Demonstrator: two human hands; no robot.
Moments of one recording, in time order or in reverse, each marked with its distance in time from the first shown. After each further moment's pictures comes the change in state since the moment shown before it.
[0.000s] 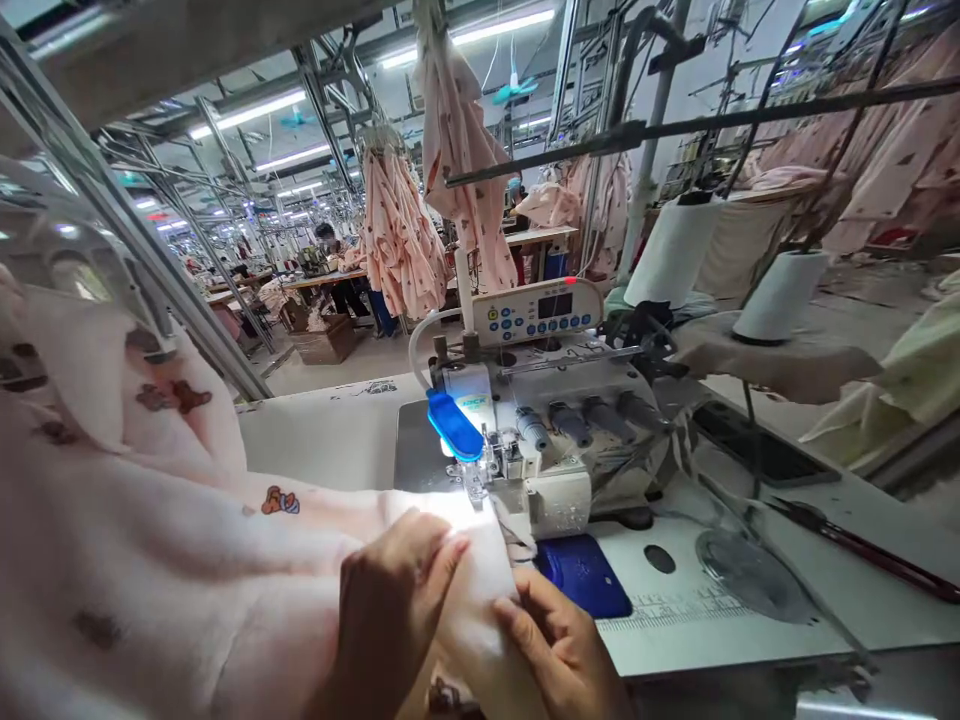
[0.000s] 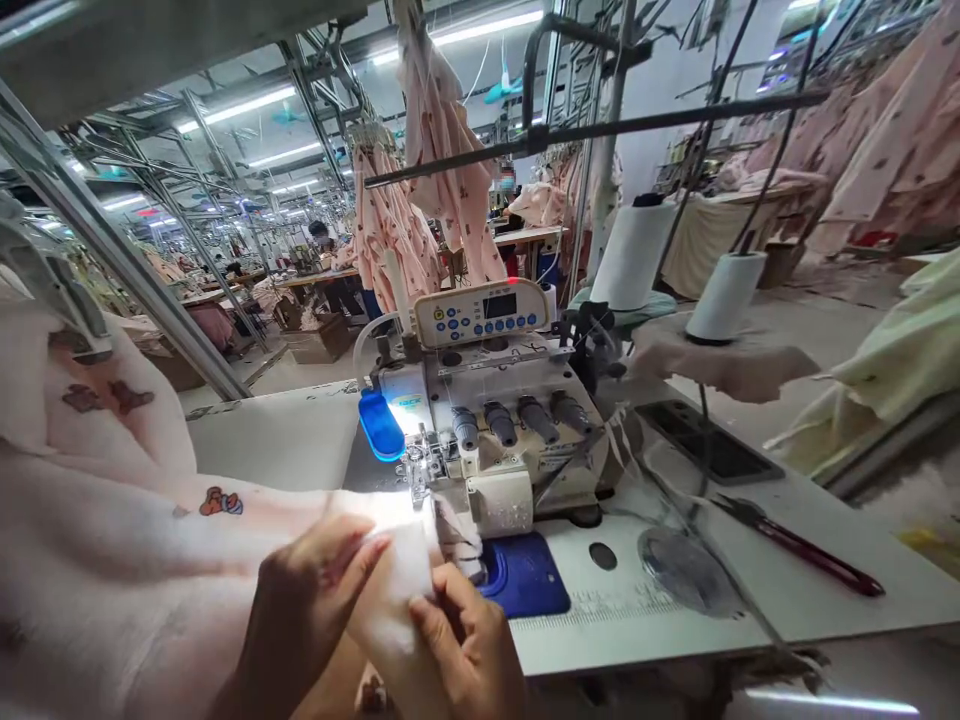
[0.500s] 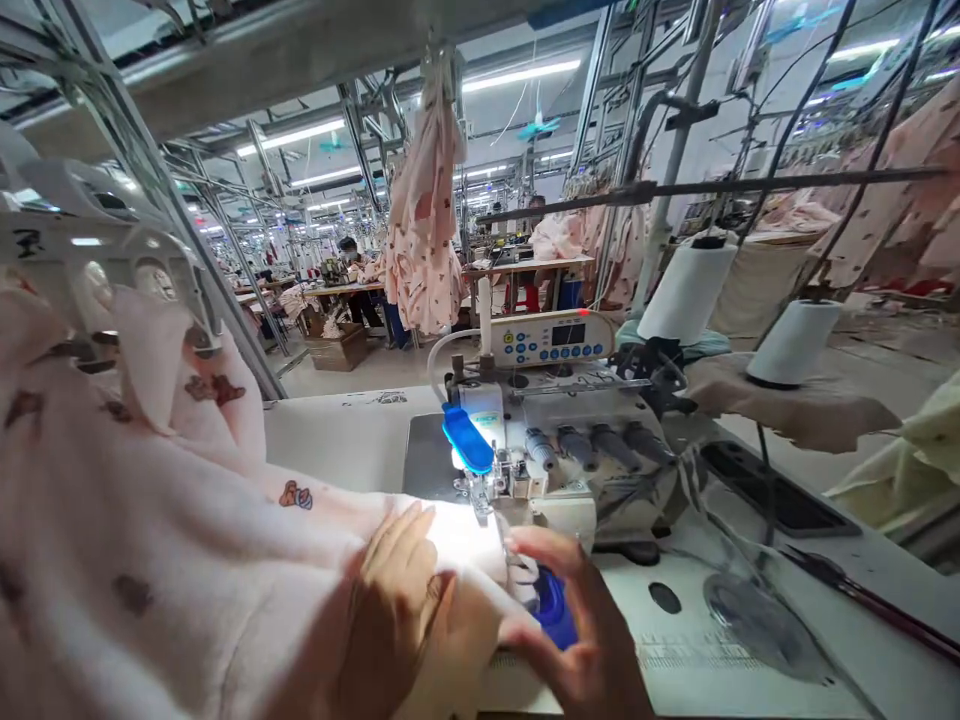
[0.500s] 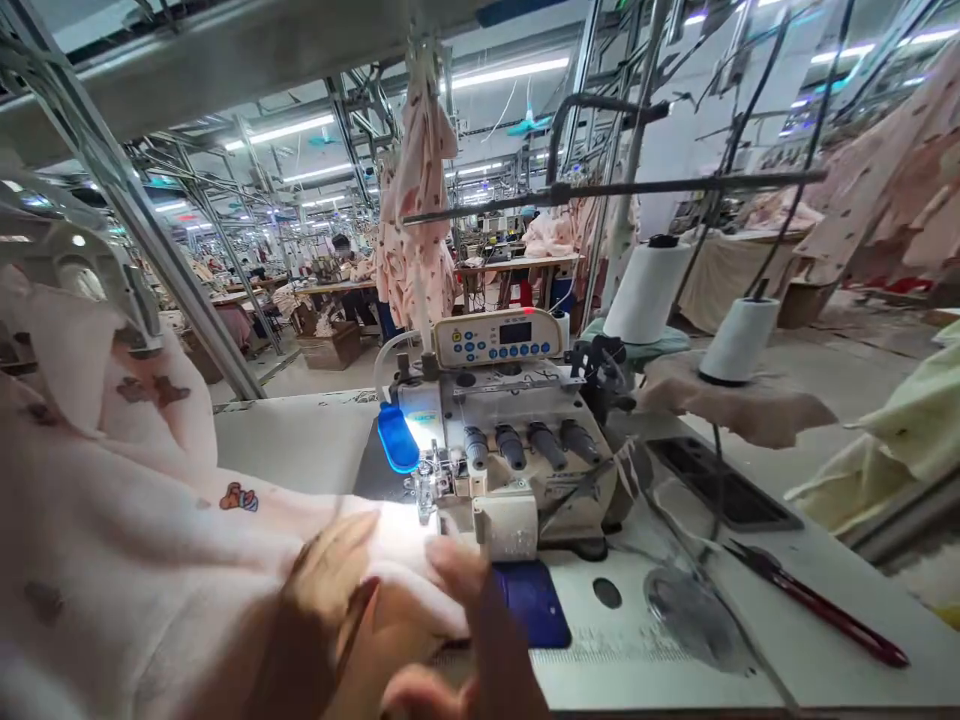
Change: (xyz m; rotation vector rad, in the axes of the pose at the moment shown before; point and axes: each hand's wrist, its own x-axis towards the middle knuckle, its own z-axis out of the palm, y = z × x) left_hand -0.027 -0.031 0.022 0.177 0.152 0.371; right_hand 0.015 -0.006 -0.025 -0.468 0.146 -0.571
